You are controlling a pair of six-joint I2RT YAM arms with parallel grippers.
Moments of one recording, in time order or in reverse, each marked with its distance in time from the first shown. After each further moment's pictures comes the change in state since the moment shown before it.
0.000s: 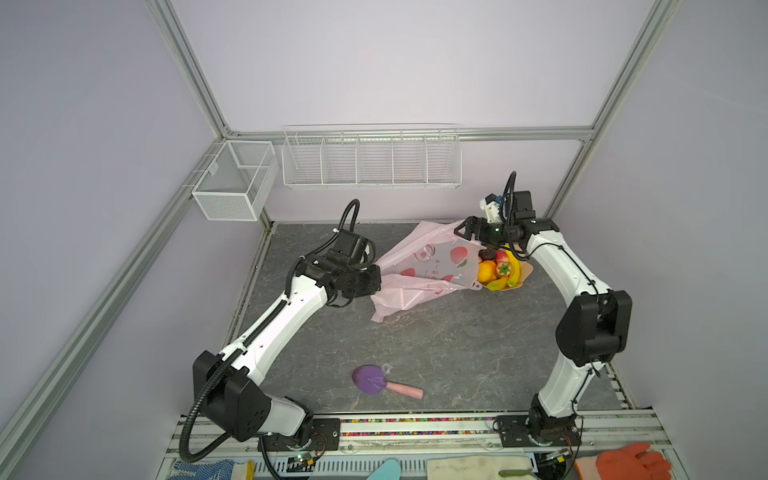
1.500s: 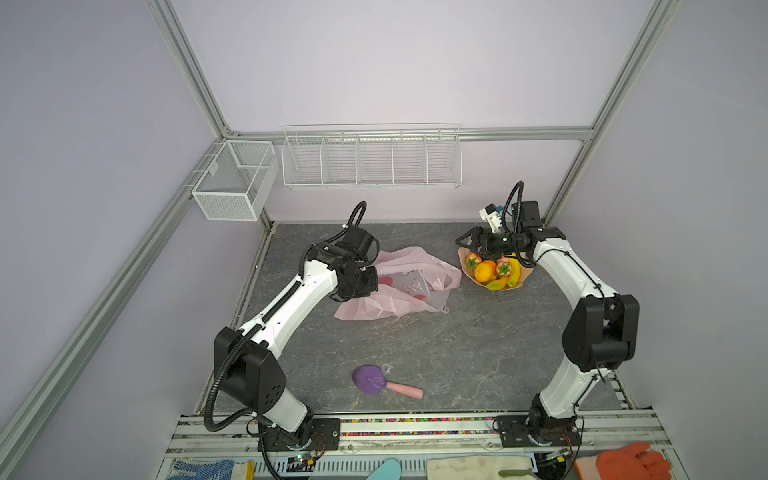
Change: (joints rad) left arm 0.013 0.145 0.091 -0.171 -0.078 0.009; right arm -0.038 -0.087 -0.142 0.029 -0.175 -0.074
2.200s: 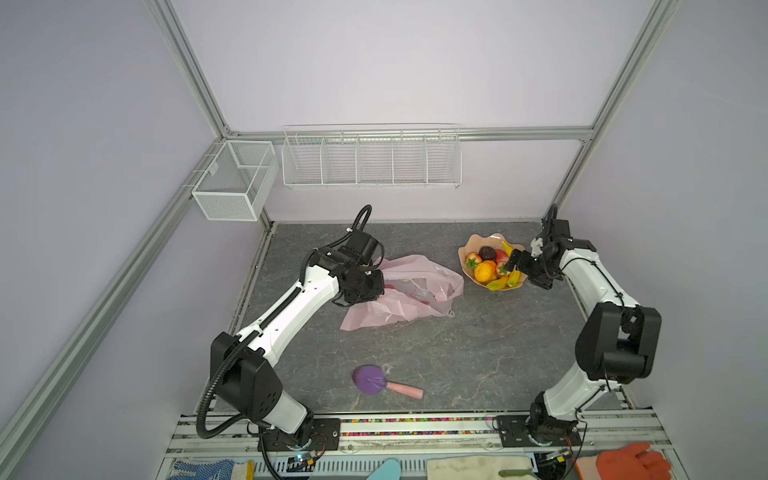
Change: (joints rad) left arm -0.045 -0.037 -0.045 0.045 0.070 -0.064; right arm -0.237 -0.071 -0.156 -0.232 0.588 0.046
